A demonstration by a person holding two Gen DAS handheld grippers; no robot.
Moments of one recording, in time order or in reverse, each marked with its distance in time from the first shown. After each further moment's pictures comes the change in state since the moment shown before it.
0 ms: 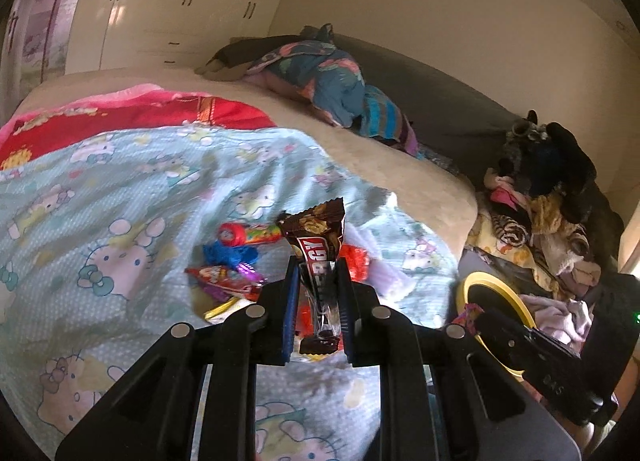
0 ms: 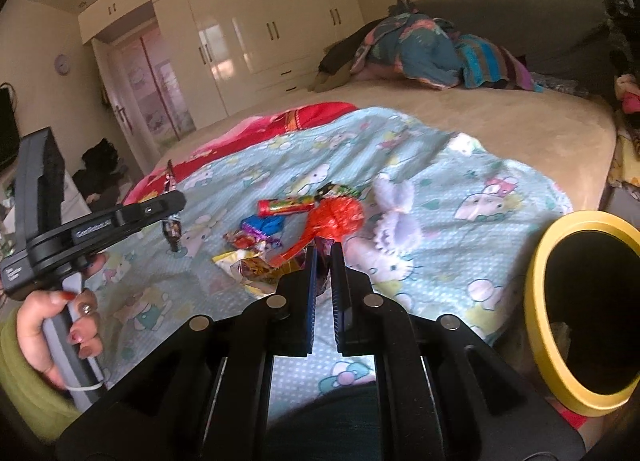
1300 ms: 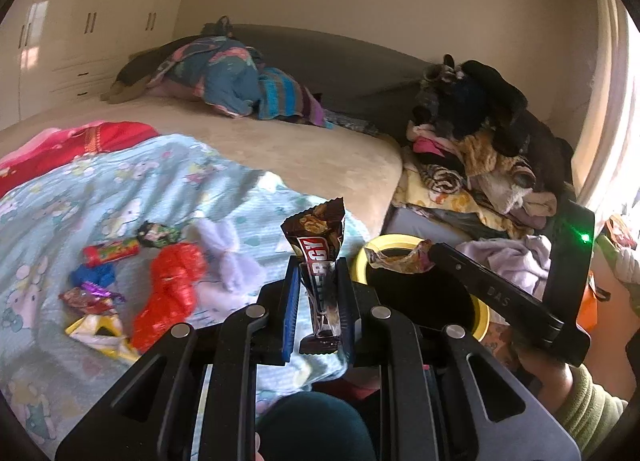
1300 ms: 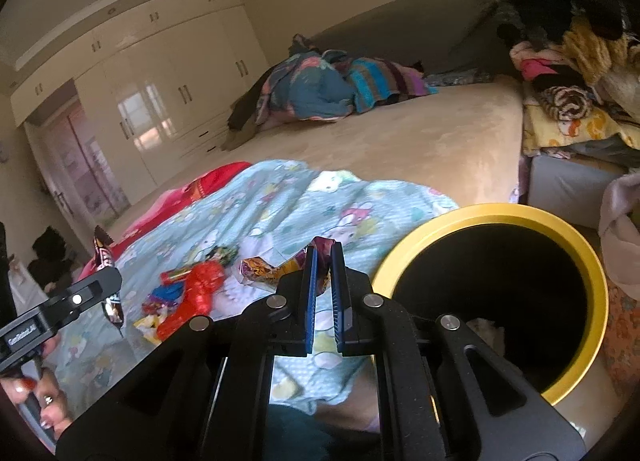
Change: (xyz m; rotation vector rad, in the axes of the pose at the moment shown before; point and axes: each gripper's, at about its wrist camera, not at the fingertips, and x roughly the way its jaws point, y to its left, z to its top) left arm 0.028 -0.152 -0.024 0.246 0.064 -0.210; right arm -0.064 -0.131 0.001 0.244 -0.172 -0.222
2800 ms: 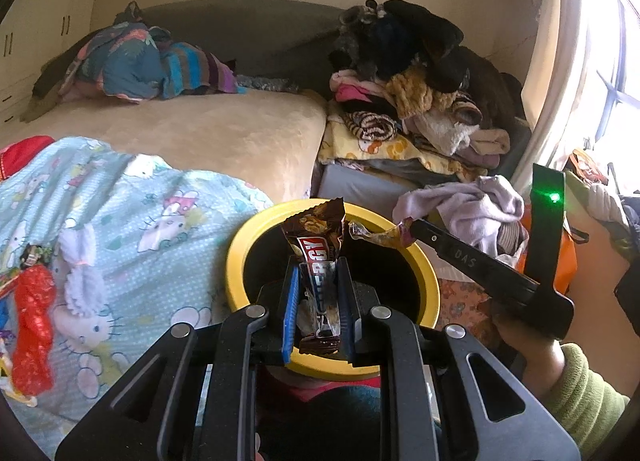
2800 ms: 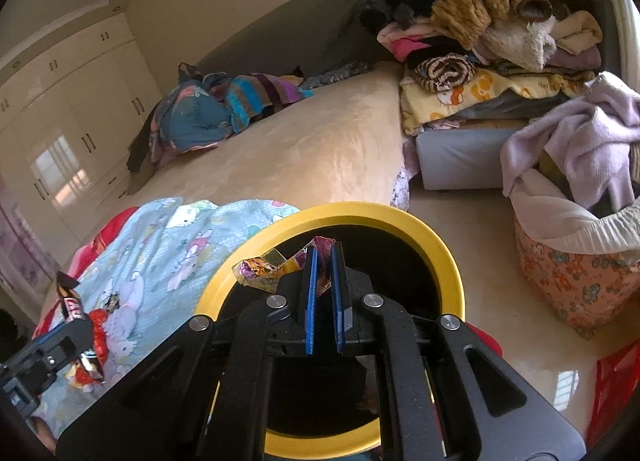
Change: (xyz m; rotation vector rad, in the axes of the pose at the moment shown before) left arm 0.105 -0.114 -0.019 0.170 0.139 -0.194; right arm -0.018 -0.139 -0.005 0.221 -0.044 -0.306
